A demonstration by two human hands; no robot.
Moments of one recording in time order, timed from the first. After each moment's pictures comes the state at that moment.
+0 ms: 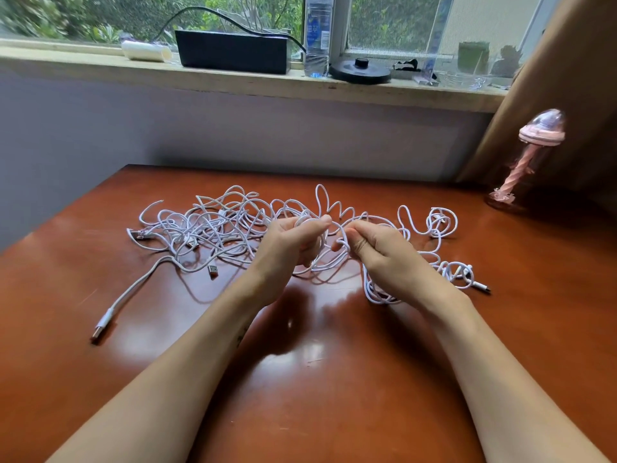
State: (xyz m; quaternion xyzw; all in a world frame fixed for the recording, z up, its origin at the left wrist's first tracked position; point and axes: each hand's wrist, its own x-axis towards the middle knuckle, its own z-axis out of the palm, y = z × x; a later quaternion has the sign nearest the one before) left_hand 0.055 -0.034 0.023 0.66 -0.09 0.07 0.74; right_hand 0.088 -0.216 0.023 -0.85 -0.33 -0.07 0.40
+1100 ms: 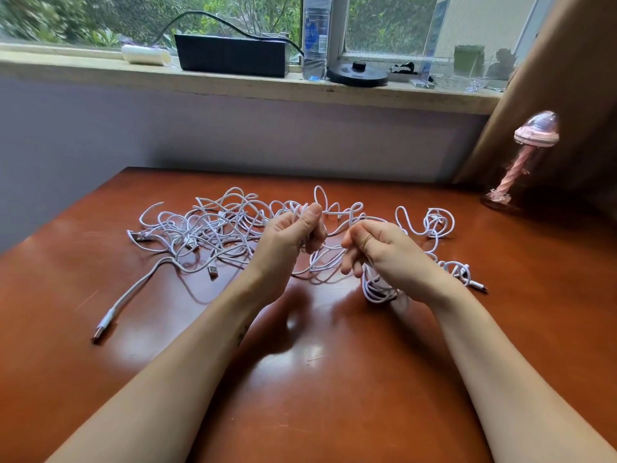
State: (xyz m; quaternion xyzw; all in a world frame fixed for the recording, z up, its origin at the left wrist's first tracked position) left_hand 0.060 -0.033 0.022 0.63 -0.13 0.09 0.76; right_hand 0.082 -0.215 0.032 -0.79 -0.23 0.07 0.56
